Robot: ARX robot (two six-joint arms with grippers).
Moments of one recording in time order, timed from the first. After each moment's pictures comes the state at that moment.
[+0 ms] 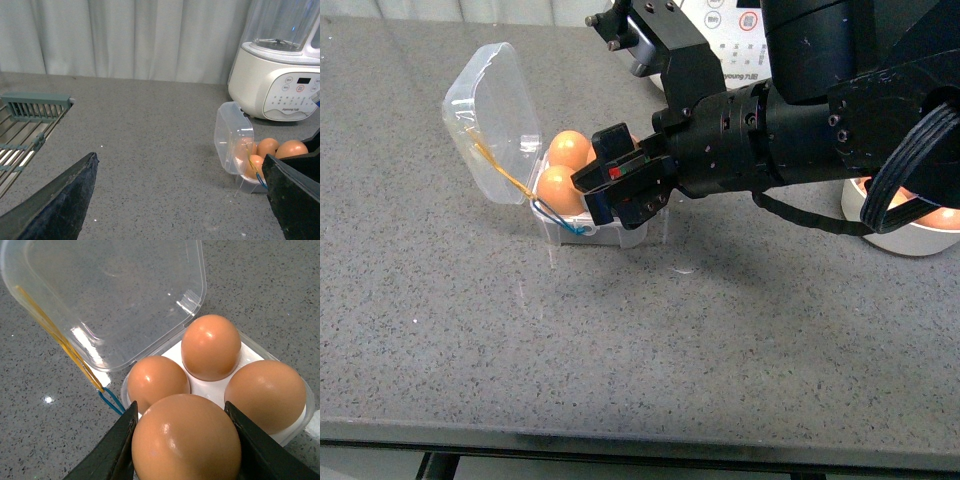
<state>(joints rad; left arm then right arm) 0.00 0.00 0.01 0.00 0.00 0.00 0.47 2.05 1.02 0.45 -0.52 -0.11</state>
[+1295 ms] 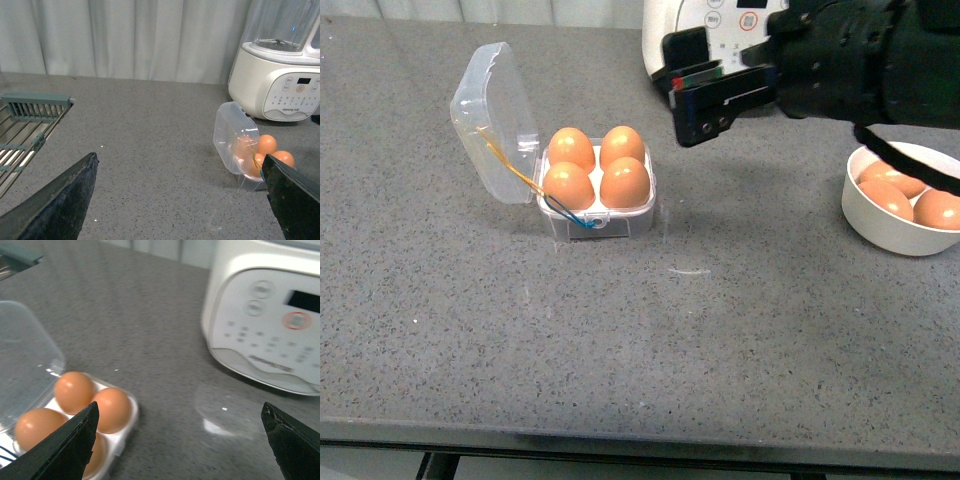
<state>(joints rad) 0.00 0.00 0.01 0.00 0.00 0.00 0.35 1.85 0.83 0.71 -0.21 -0.06</state>
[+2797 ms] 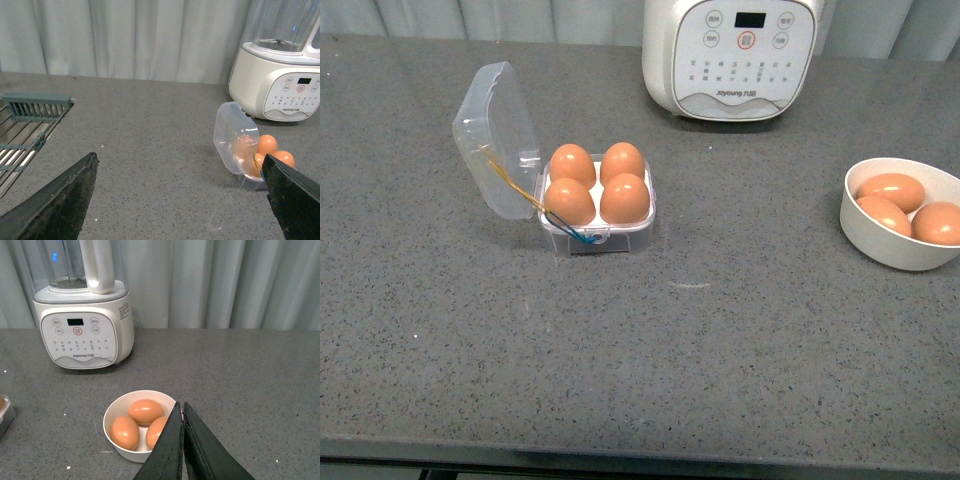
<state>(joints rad) 0.00 0.00 0.01 0.00 0.00 0.00 0.00 0.71 0.01 0.69 0.00 -0.01</state>
